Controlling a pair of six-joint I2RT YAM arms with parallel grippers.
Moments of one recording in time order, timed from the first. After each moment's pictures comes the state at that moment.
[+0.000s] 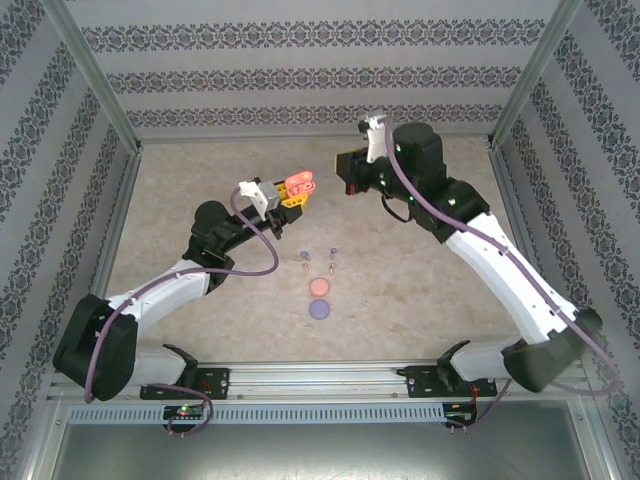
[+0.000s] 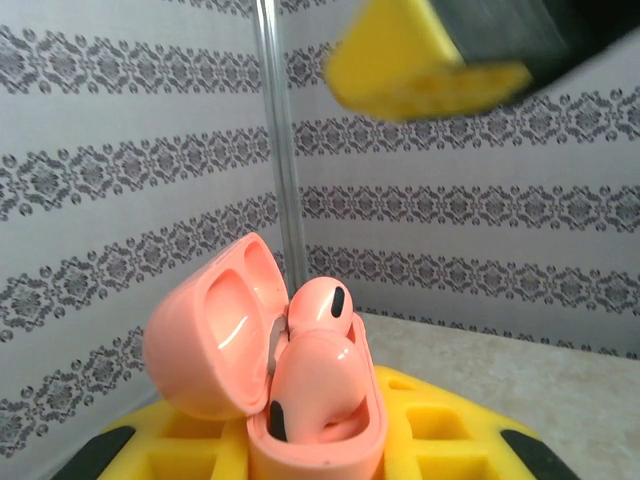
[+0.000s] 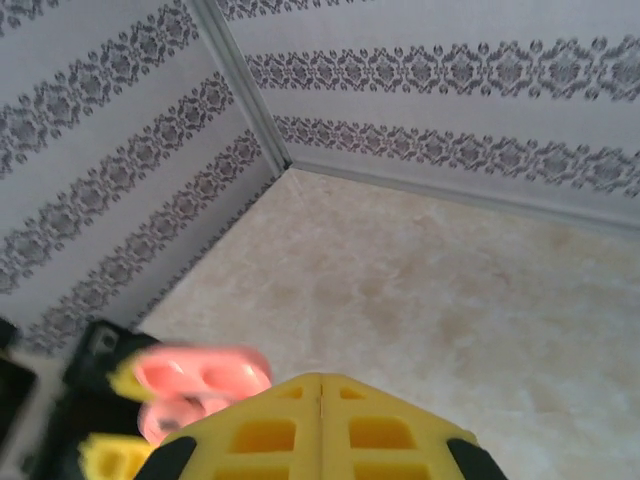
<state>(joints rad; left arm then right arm) -0.45 1.32 0.70 0.81 0.53 0.02 0.57 1.37 1.56 -0.52 -0.22 0.31</state>
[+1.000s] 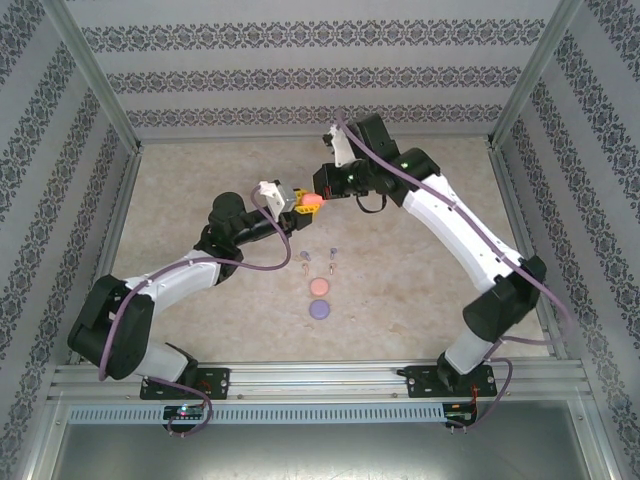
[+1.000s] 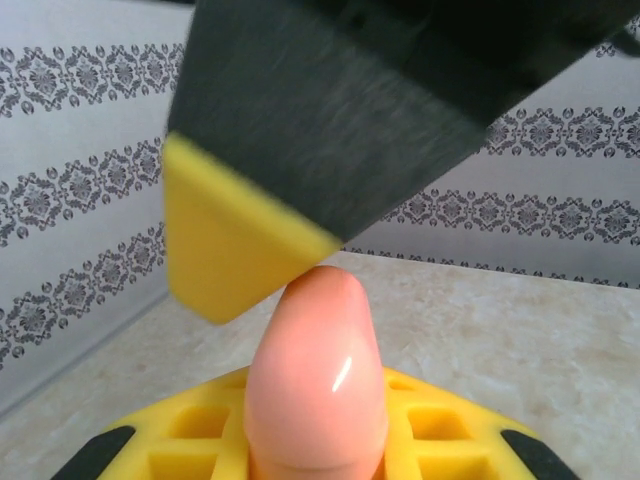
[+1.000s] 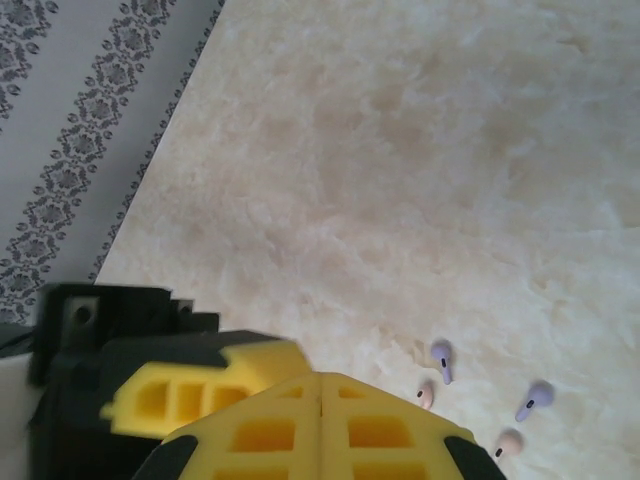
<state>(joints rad) -0.46 1.44 0.76 0.72 0.62 0.08 0.59 1.65 1.76 -0.87 -0.33 0.41</state>
